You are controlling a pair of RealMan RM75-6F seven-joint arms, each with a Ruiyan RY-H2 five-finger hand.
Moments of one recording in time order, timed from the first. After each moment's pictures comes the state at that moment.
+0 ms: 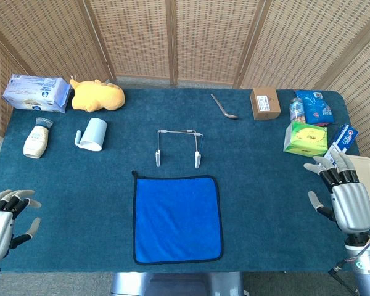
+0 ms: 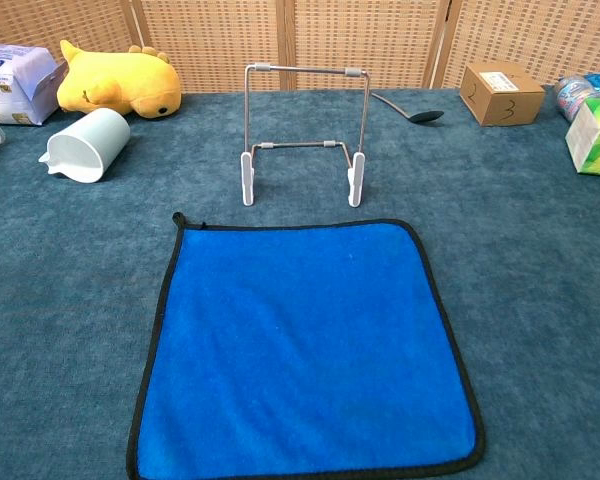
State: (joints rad) left arm 0.01 -1.08 0.01 -1.89 1.60 1.58 0.17; right arm 0.17 -1.05 0.14 -1.76 -1.58 1.55 -0.01
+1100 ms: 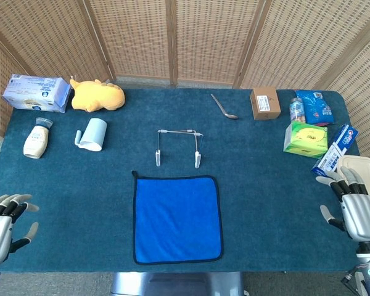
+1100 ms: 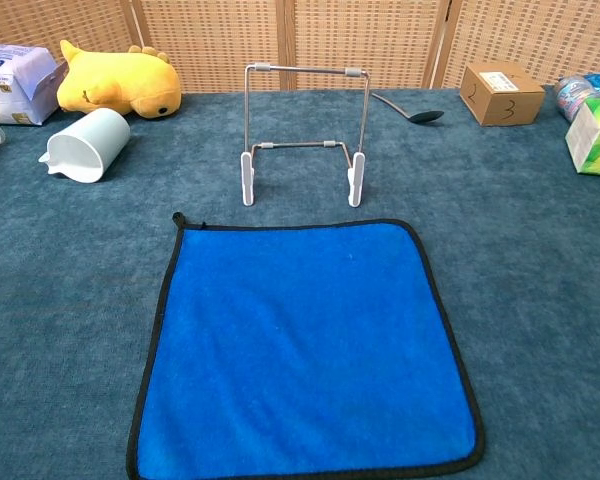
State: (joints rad) left arm 0.03 -1.12 0.02 -1.85 1.59 1.59 0.18; right arm 0.13 -1.01 0.07 -1.72 -1.50 1.46 0.05
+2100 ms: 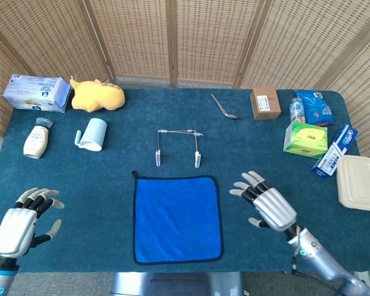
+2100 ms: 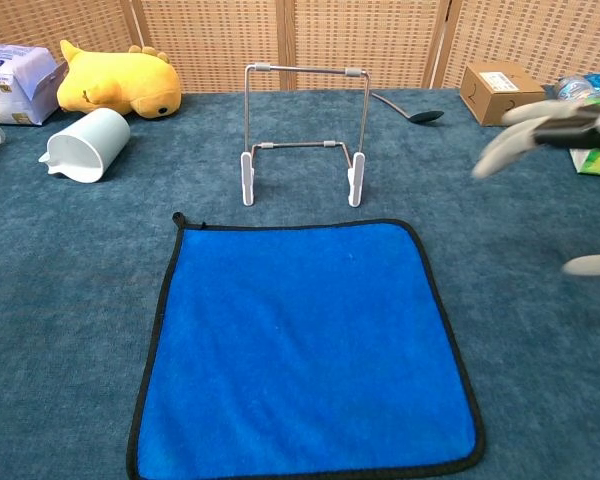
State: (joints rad) left arm -0.05 -1.08 0.02 -1.96 1.64 1.49 0.19; right arm 0.43 -1.30 0.03 -1.50 -1.84 1.23 0.09
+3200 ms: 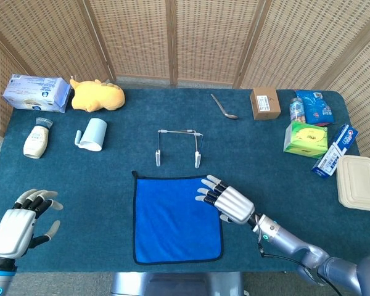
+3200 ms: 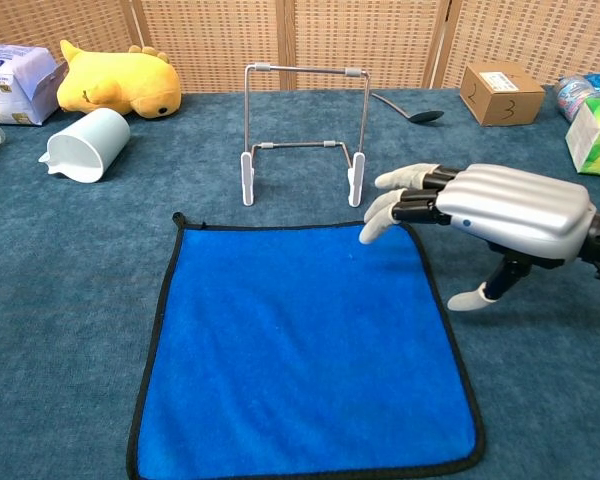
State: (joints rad) left arm -0.05 -1.07 0.03 -1.97 1.63 1.49 0.19; right arm 0.64 -1.61 -0.03 -1.09 -1.92 1.21 0.19
